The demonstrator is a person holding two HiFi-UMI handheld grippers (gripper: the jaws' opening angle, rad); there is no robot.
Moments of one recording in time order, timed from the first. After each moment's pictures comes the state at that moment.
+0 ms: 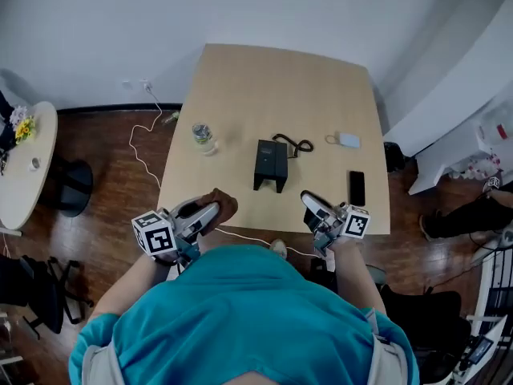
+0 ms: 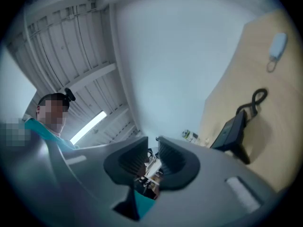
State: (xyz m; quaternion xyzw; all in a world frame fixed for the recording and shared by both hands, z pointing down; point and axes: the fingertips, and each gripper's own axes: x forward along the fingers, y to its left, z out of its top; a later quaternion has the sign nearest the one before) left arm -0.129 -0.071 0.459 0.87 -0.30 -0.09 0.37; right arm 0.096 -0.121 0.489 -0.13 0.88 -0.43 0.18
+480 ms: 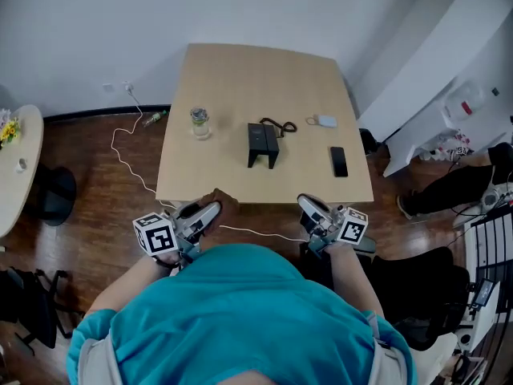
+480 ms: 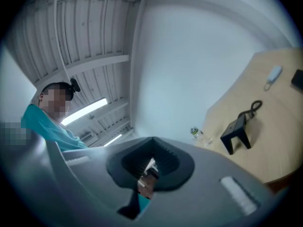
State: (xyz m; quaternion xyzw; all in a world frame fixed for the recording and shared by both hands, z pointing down) left arm -0.149 0.029 0.443 0.88 -0.24 -0.13 0.40; right arm 0.068 0.015 0.437 -0.21 0.91 -0.33 0.16
